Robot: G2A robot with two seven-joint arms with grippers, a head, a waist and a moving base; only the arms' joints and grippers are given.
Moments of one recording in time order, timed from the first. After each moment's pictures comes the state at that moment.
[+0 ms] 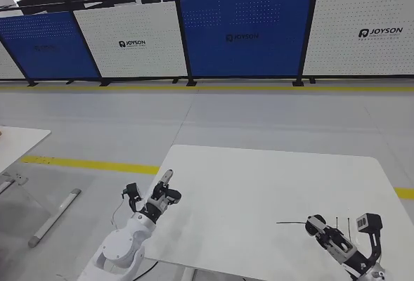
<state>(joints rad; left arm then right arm) 1.77 -1.15 -1.56 -1.83 -0.36 -0.04 -0.20 -1.74 -1.09 1.49 -1.81 0.35 -0.23 0.63</state>
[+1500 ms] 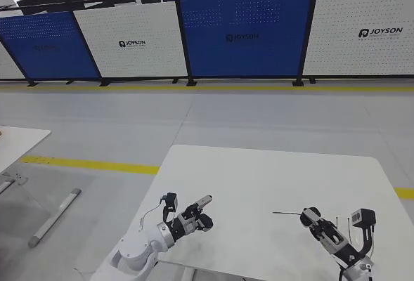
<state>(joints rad) 1.70 -1.14 -1.42 -1.78 -0.39 0.04 -0.55 -1.68 -1.11 1.41 -1.77 0.29 -0.27 0.50</state>
